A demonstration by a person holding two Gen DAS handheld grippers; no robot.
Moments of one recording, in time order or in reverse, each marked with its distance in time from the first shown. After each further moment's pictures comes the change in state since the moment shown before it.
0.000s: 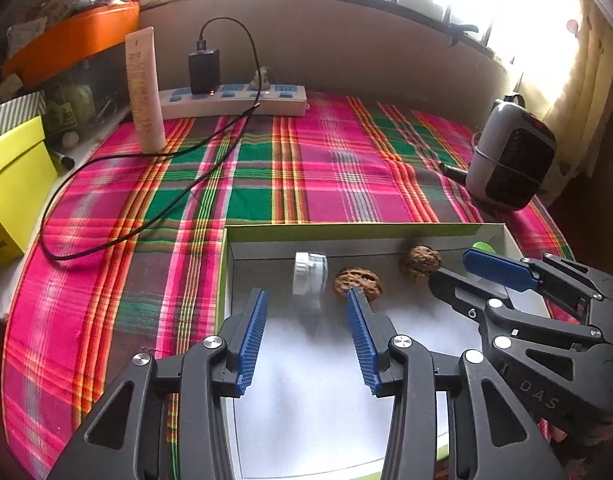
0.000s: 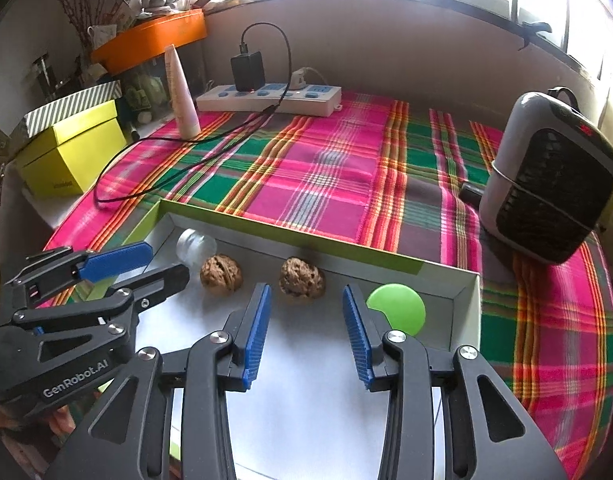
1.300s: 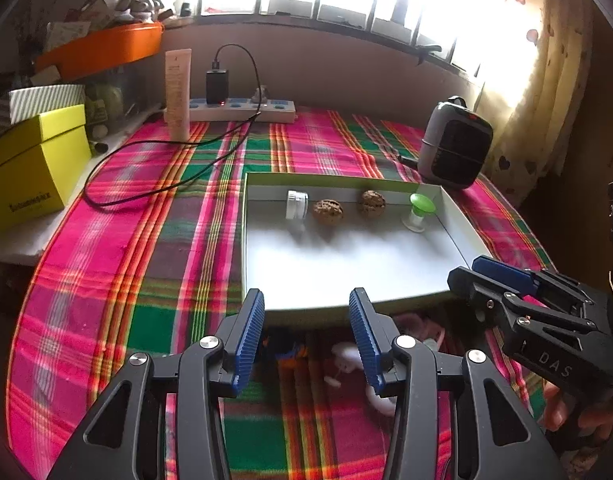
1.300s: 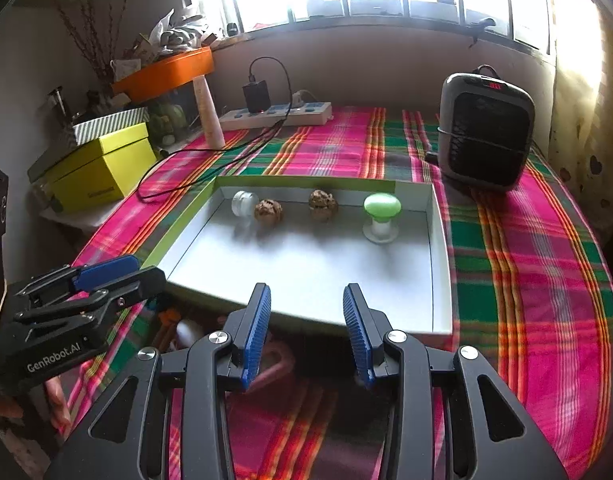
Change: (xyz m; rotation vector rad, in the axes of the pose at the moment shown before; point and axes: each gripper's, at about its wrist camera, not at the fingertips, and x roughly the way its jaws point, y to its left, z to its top) left arm -0.088 0.003 -0.076 -0.001 -0.084 -0.049; right arm -0.081 0.024 -0.079 0.099 -0.113 0.014
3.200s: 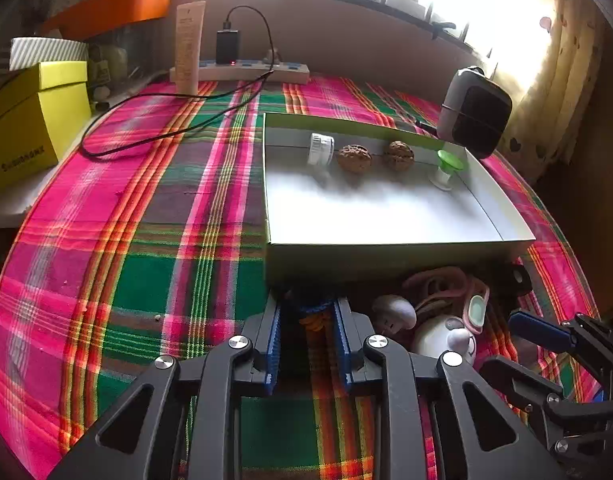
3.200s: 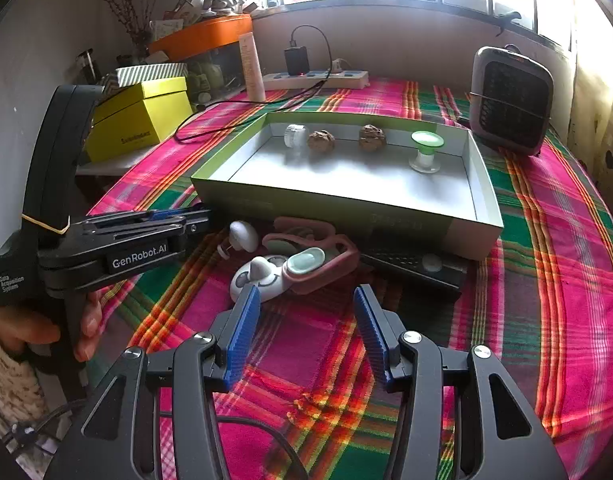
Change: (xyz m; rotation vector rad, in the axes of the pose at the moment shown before) left arm 0.030 0.020 -0.029 -0.020 0.074 -0.001; right arm -0.009 0.034 -0.057 -0.068 0.061 0.051
